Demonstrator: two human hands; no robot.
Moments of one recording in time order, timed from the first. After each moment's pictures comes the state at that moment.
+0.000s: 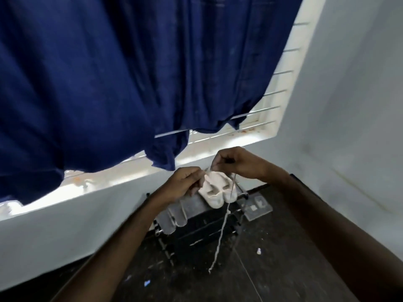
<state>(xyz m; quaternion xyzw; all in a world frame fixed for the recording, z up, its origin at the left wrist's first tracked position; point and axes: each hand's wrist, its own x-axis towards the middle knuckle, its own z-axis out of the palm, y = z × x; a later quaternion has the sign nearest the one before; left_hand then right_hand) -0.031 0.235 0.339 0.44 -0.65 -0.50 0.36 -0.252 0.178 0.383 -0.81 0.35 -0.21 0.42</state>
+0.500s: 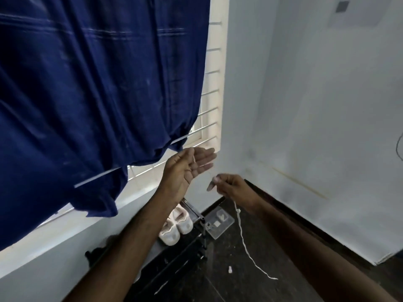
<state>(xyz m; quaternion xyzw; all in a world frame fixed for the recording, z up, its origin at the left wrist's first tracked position) -0.223 0.125 0.403 0.18 -0.47 -0.71 0.50 -0.412 0.155 0.339 -0.64 0.46 -0.43 0.44</state>
